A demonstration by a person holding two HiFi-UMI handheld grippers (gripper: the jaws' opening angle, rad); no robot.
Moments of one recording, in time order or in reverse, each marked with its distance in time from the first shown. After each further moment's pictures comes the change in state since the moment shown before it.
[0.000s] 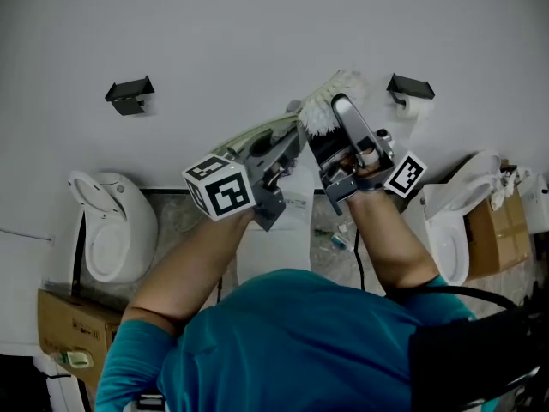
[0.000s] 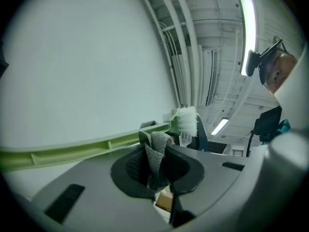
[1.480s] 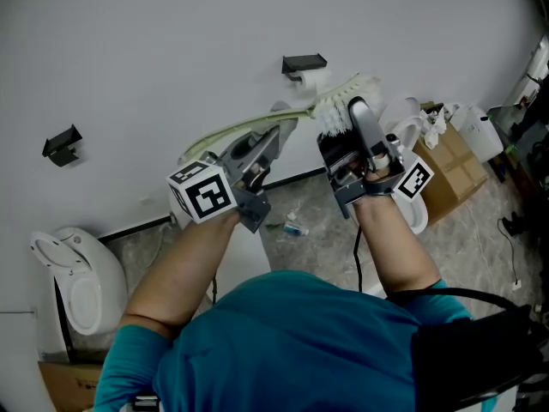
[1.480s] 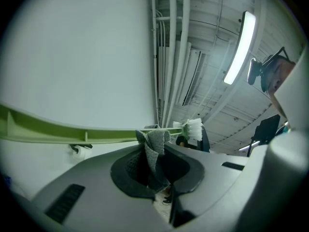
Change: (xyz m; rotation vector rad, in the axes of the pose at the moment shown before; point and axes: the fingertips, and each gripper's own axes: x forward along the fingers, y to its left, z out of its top) left arm 0.107 -0.155 -0.072 -0.114 0.079 -0.287; right arm -0.123 0.180 0.129 -0.314 -0.121 -0.149
